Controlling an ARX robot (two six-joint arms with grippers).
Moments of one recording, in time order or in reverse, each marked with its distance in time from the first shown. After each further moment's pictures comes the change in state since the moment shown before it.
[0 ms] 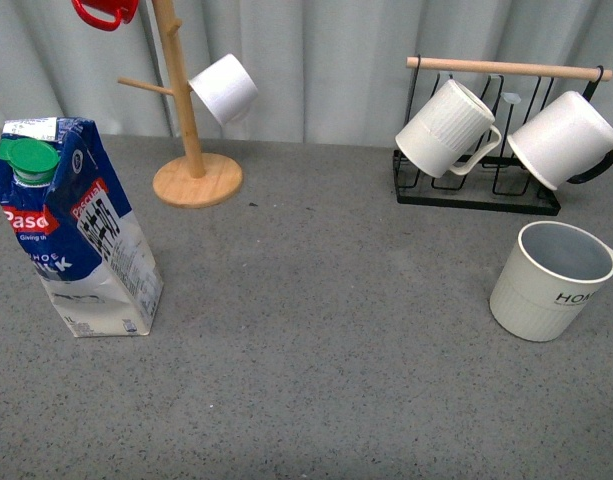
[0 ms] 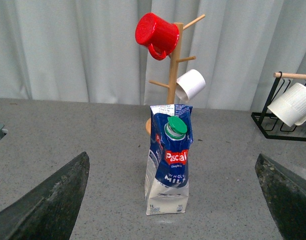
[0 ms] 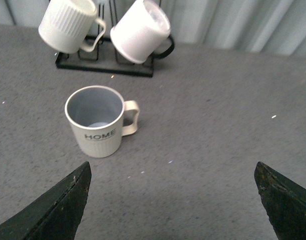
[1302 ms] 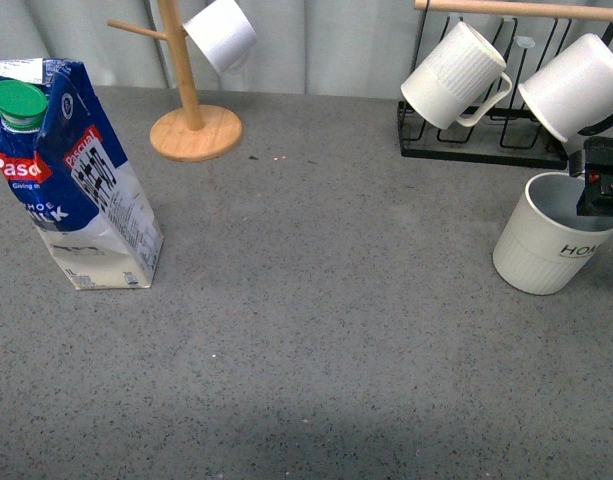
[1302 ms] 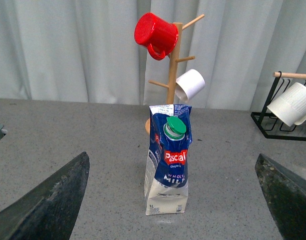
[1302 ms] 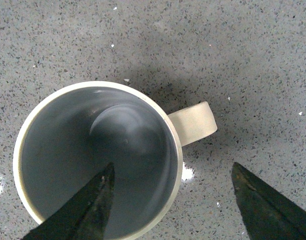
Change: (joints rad) left arm 0.000 0.000 0.000 0.000 0.000 0.000; right arm 0.091 1.176 0.820 -0.254 0.020 0.233
